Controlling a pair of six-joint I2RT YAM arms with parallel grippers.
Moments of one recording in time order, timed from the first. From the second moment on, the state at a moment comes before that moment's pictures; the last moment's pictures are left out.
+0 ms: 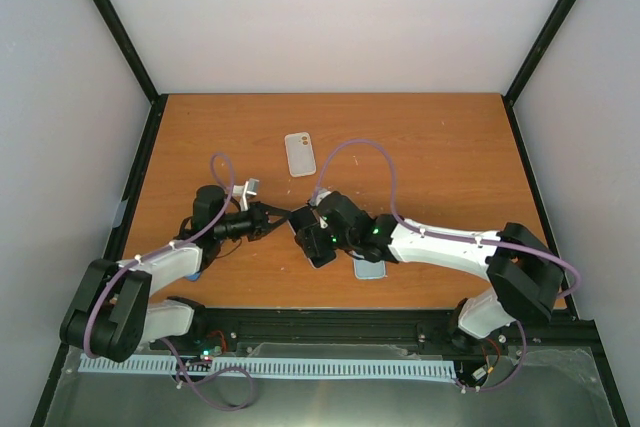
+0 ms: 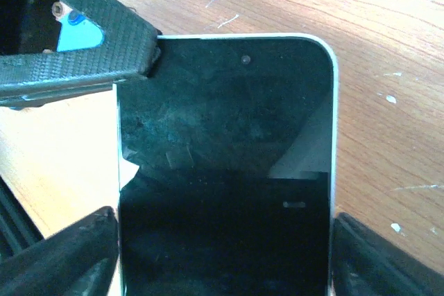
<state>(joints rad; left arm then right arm) -0.28 1.23 0.33 0.47 0.88 -1.01 1.02 1.50 0.89 -0.18 -0.01 0.50</state>
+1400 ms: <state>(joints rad) -0.28 1.19 0.40 0.56 1.17 -0.94 0.75 1.22 0.63 0.05 -0.67 0.59</state>
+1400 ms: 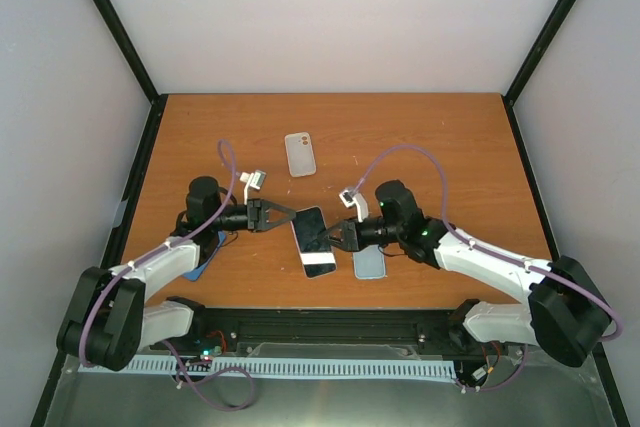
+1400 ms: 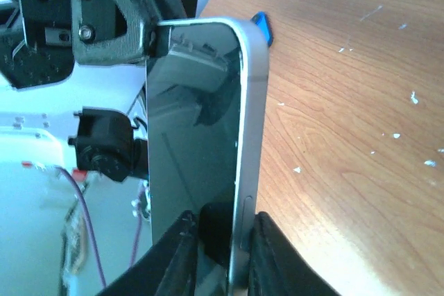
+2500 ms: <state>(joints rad) -0.34 1.33 0.42 0.31 0.85 -0.83 0.52 1.08 0.78 -0.59 -0.45 0.60</state>
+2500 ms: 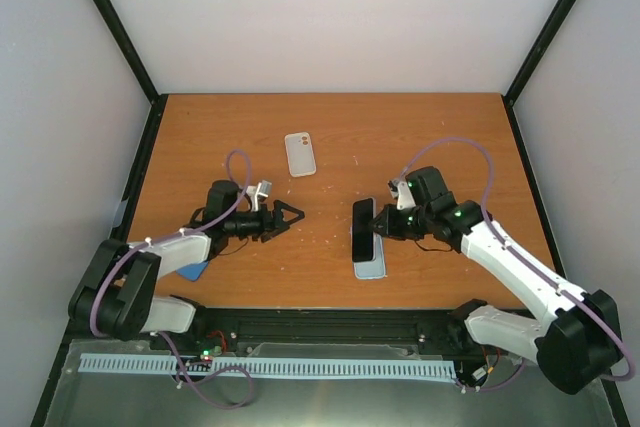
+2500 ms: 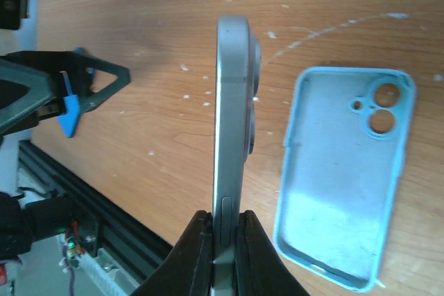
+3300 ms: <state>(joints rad) -0.50 1.59 0.56 0.32 0.76 -0.84 0.40 1.43 0.81 -0.68 -0.48 0.51</state>
